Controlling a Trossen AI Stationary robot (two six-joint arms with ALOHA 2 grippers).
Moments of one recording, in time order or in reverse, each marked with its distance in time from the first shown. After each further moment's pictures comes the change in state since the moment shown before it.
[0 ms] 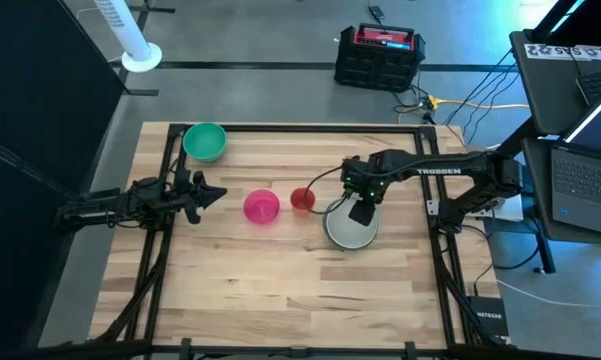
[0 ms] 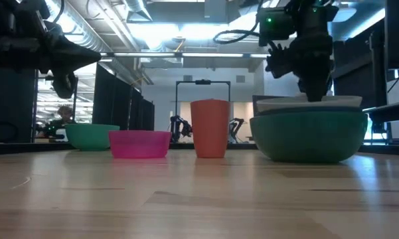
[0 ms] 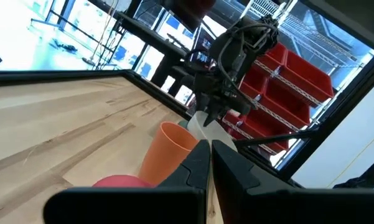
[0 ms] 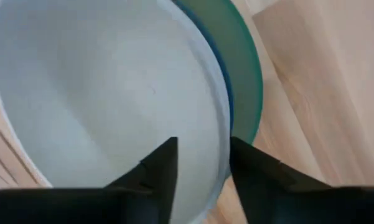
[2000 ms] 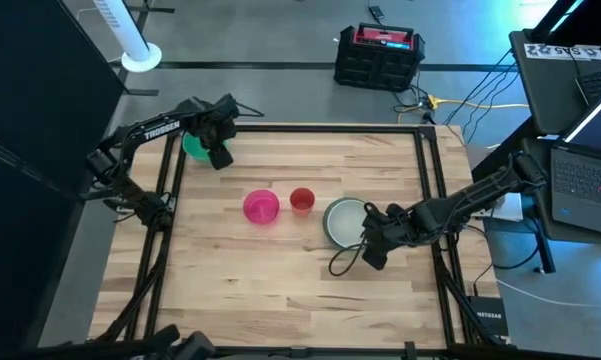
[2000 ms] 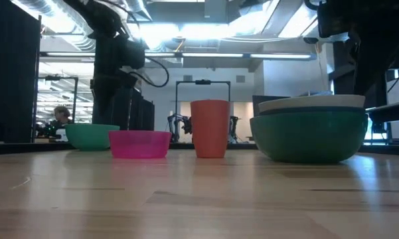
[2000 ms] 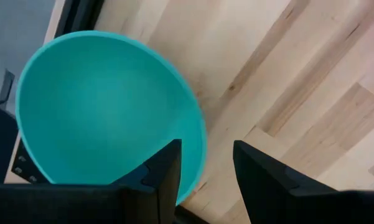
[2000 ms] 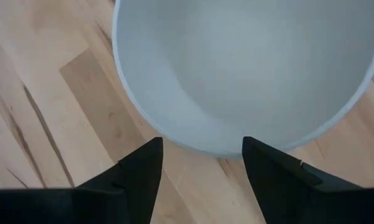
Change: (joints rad) left arm 0.693 1.559 1.175 -1.166 -0.102 0.833; right arm 0.636 -0.226 -0.182 0.174 0.380 0.663
